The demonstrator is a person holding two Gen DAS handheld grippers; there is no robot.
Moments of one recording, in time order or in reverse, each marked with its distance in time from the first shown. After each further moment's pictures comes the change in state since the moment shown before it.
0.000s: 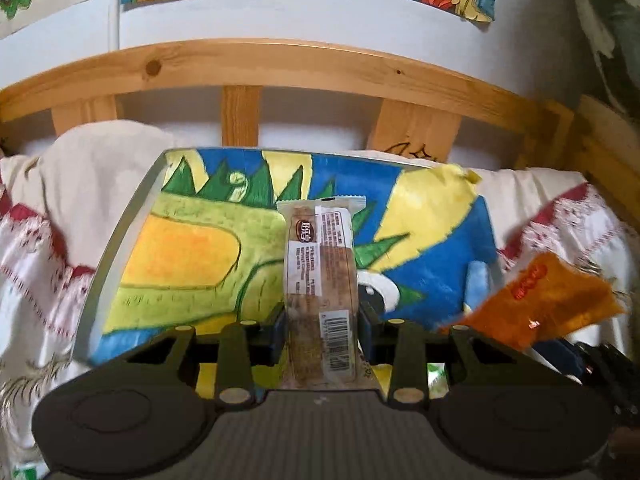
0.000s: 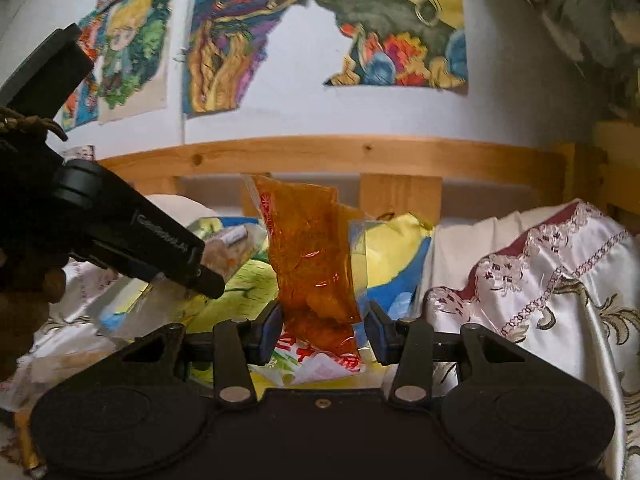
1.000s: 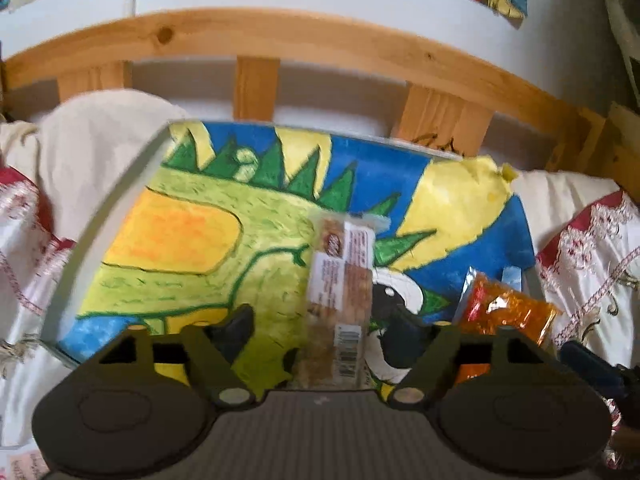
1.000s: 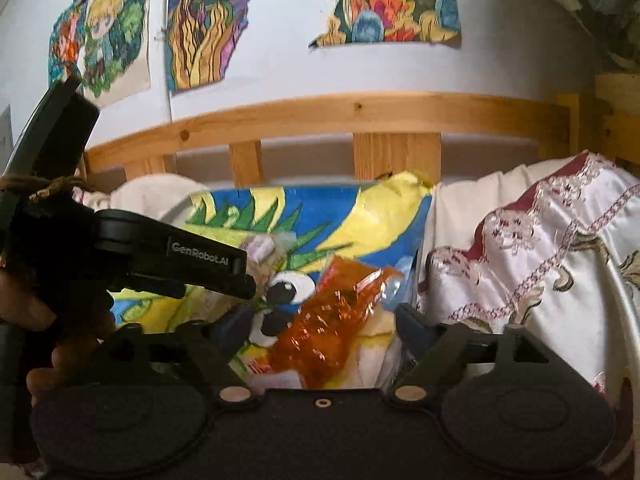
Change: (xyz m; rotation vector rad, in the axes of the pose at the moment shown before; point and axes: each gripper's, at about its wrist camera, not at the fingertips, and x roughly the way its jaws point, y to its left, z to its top) left arm 0.026 0.008 -0.011 -0.076 -0.032 0.036; right arm 0.012 -0.005 -0.008 0.065 0.076 0.020
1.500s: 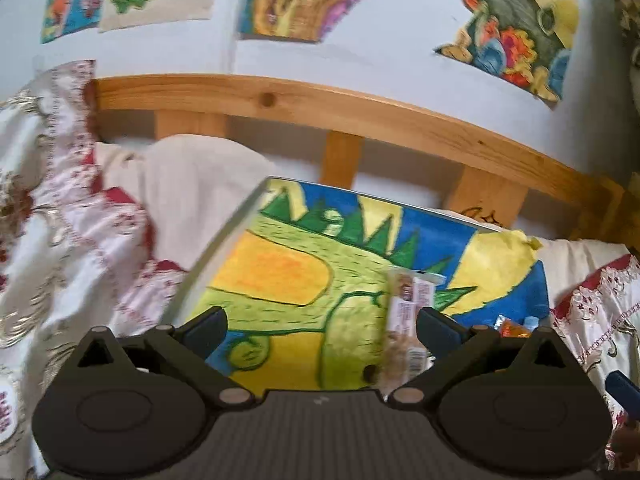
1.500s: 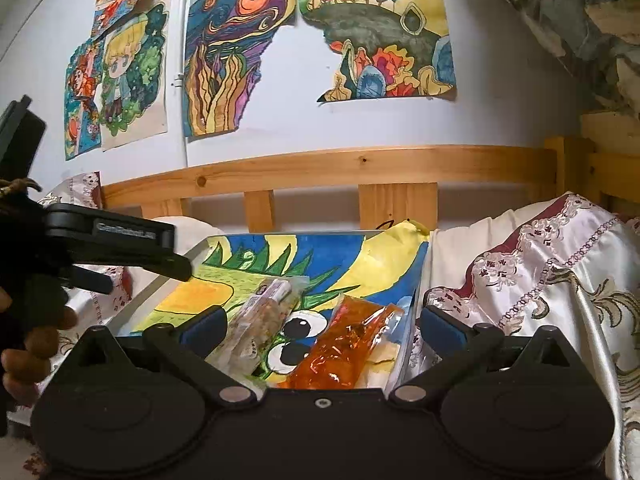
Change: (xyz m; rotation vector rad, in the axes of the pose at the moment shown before) left arm -0.074 0.041 -0.004 -0.111 -0.158 0.127; right arm -0.040 0.008 0.004 -0.007 -0.121 0.008
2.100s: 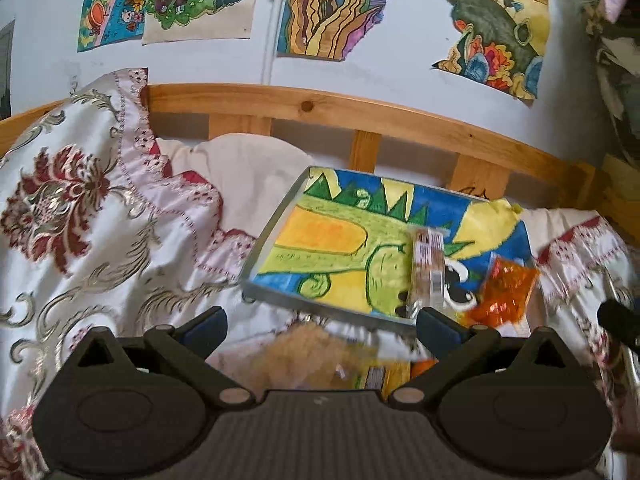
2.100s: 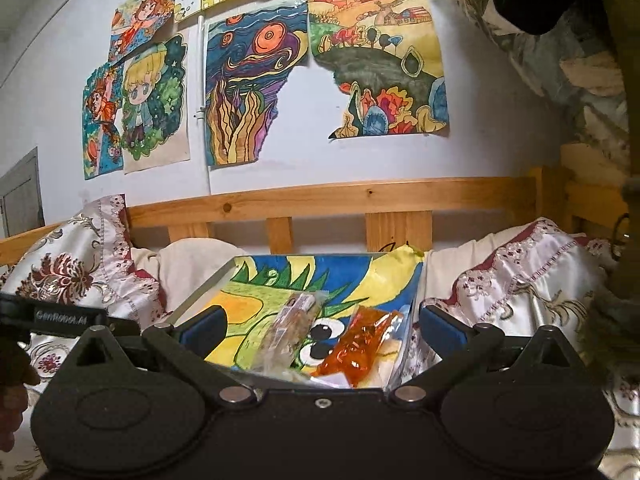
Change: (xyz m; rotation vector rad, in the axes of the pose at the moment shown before) left arm -0.102 0.052 -0.054 0.048 -0.018 -0.010; right arm -0.089 0.022 0.014 0.012 -0.038 0.000
